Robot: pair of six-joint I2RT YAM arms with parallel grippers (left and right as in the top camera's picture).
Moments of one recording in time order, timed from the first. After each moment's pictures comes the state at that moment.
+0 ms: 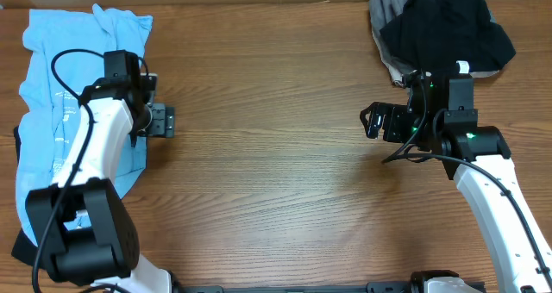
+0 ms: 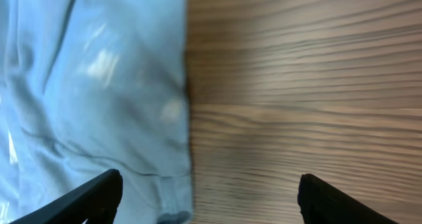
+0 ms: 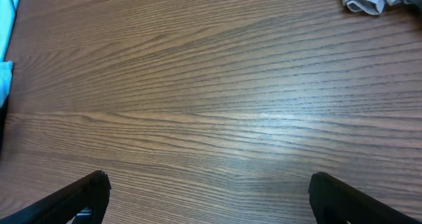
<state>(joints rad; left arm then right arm) 0.15 1.78 1.29 -0.82 -0.10 0.12 0.06 1.33 1.03 -0.65 -0.31 0.20</state>
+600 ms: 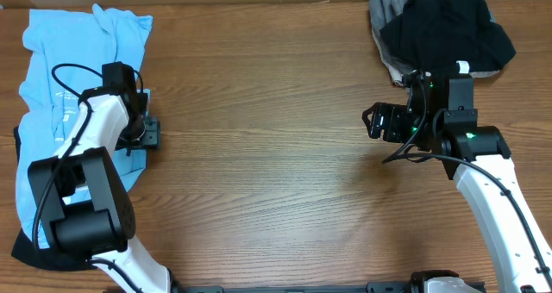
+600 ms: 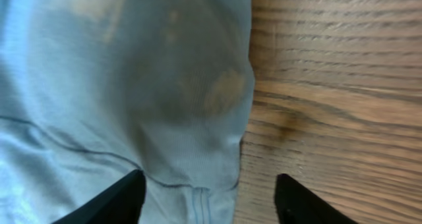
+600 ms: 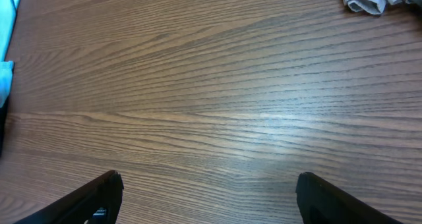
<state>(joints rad) 0.20 1.93 1.29 -0.83 -0.19 0.11 0.06 1.33 1.03 -0.65 -0.31 0.20</state>
